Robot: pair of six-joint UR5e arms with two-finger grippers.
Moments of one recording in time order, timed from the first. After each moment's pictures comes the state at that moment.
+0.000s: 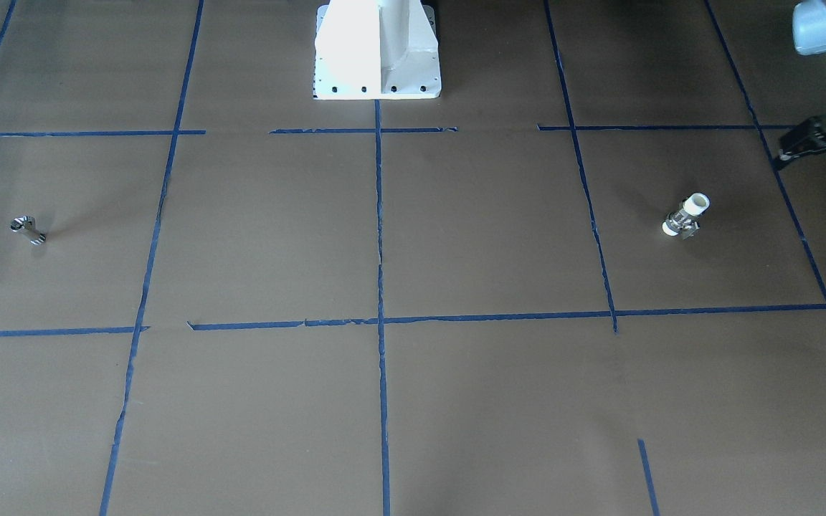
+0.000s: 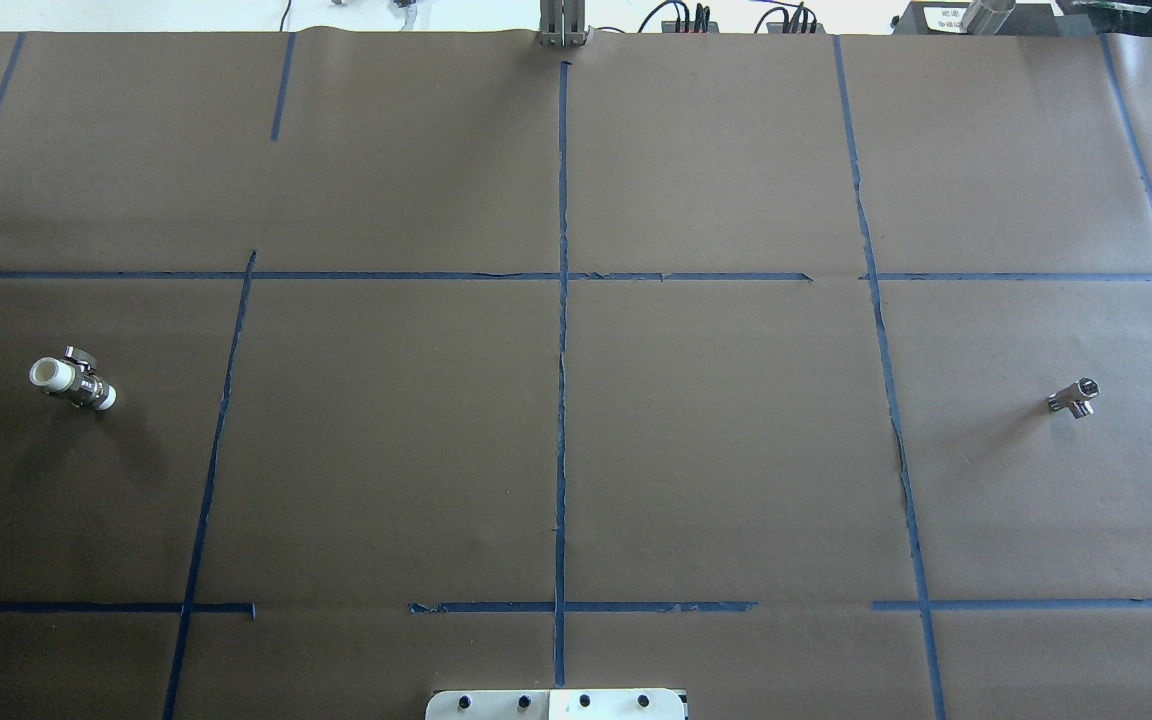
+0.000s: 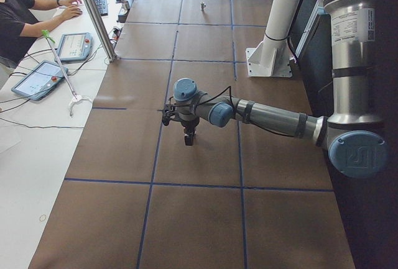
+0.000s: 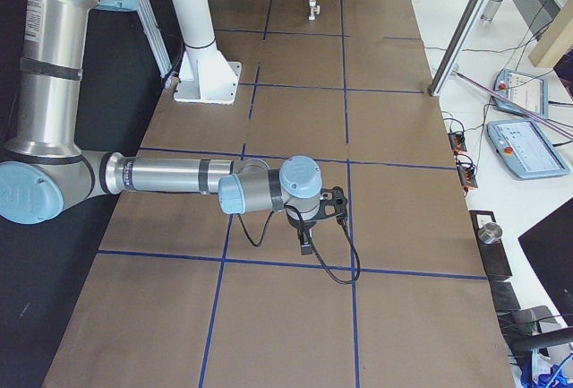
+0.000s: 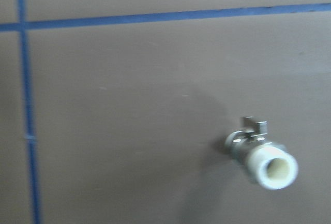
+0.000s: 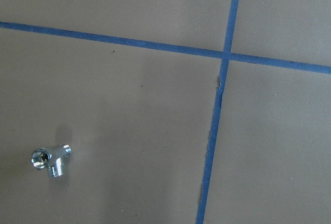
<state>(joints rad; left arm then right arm) -1.12 -1.46 -1.89 -1.81 -2.35 -0.60 1.51 -1.76 1.76 -1.40 2.41 0.01</state>
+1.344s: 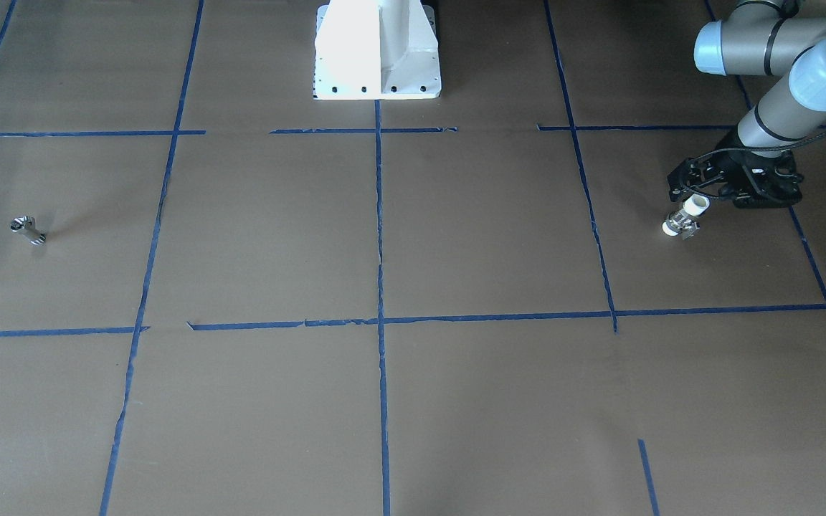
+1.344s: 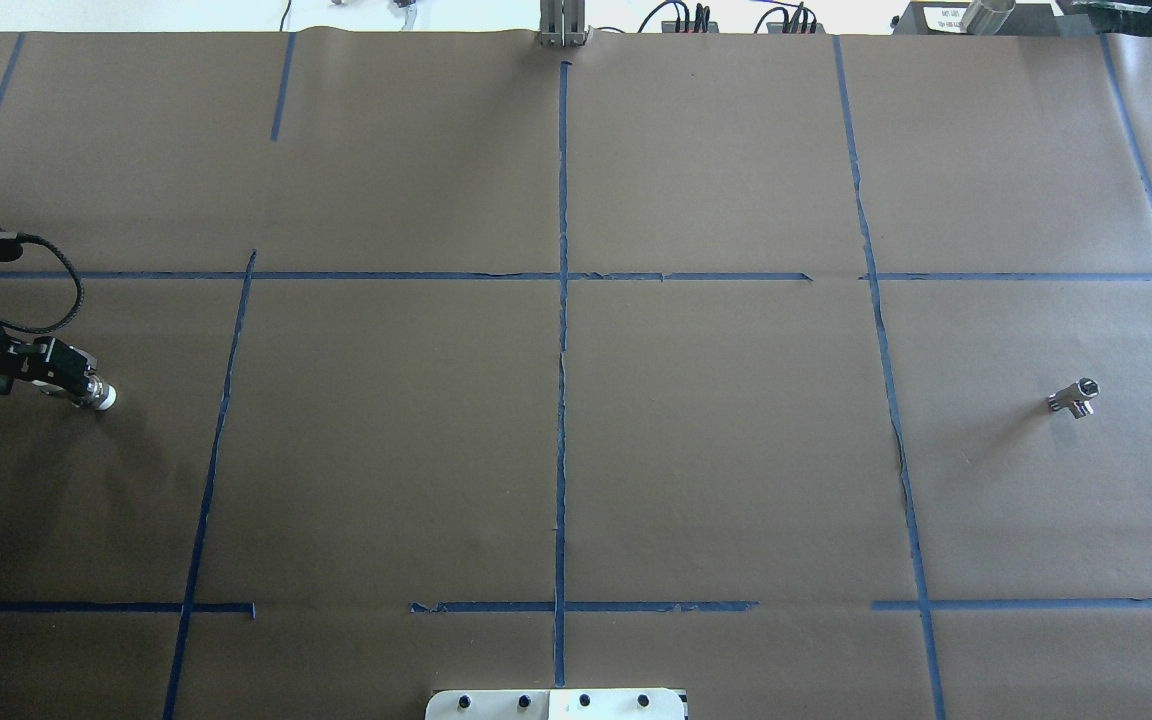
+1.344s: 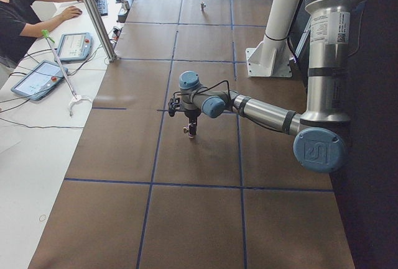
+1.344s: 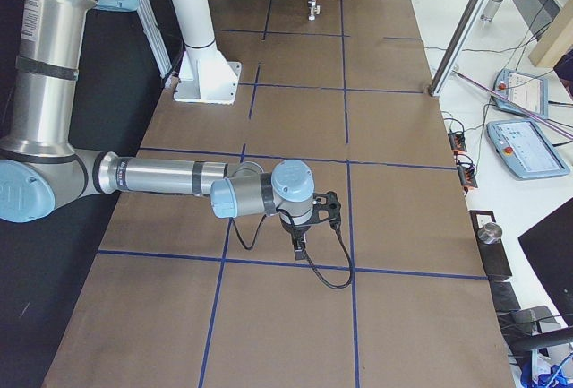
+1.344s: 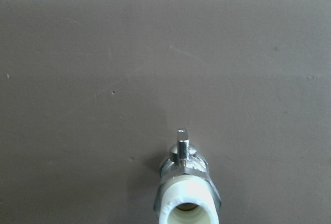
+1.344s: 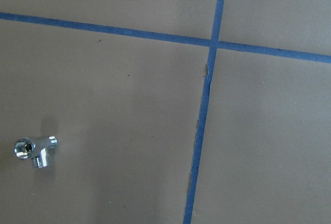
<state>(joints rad) -0.94 -1.53 -1.83 -1.86 -2.19 -0.79 1.51 -1.79 1.77 -1.37 2.39 0.02</state>
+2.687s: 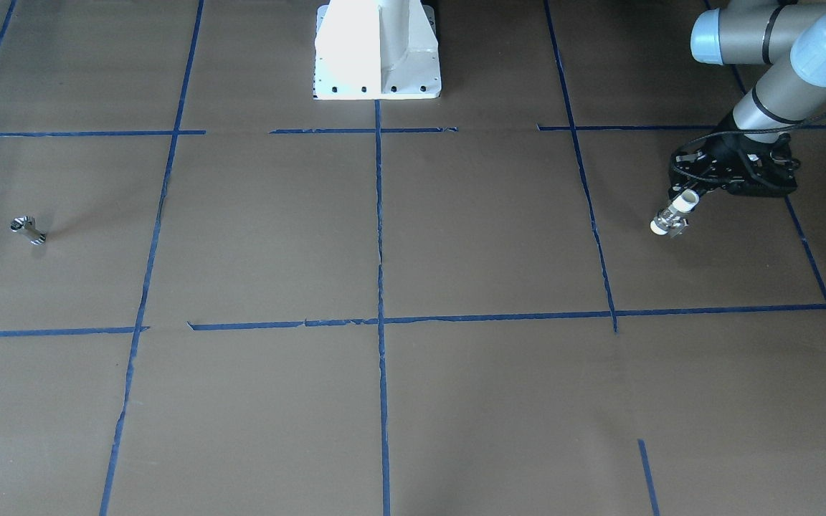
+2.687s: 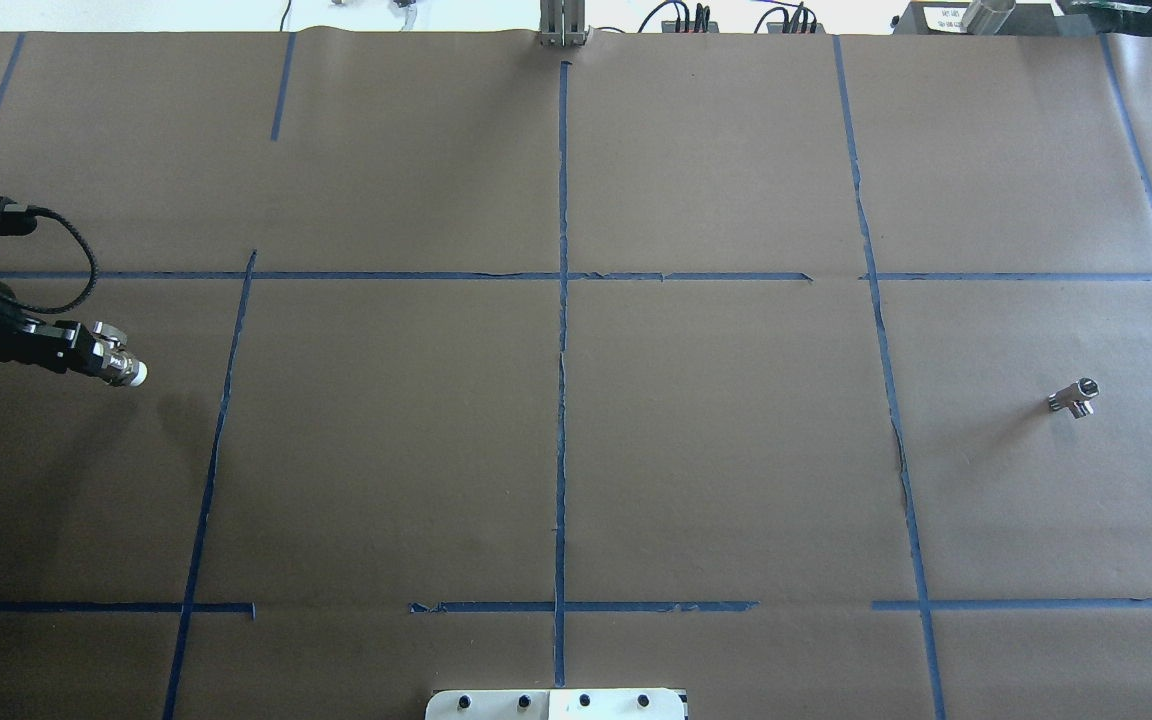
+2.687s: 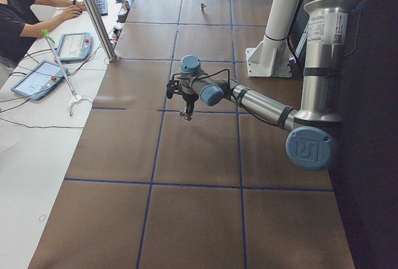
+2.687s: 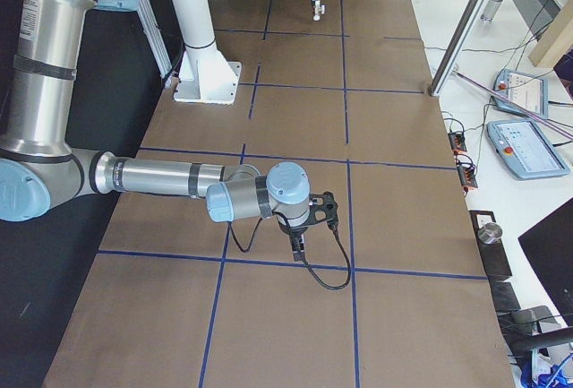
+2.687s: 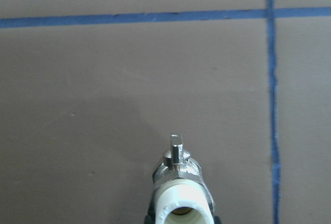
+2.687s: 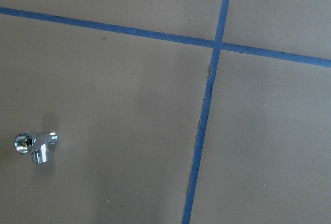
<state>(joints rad) -0.93 -1.63 -1.92 -1.84 -2.21 -0.80 1.51 -1.81 1.76 -1.31 2.39 0.01</state>
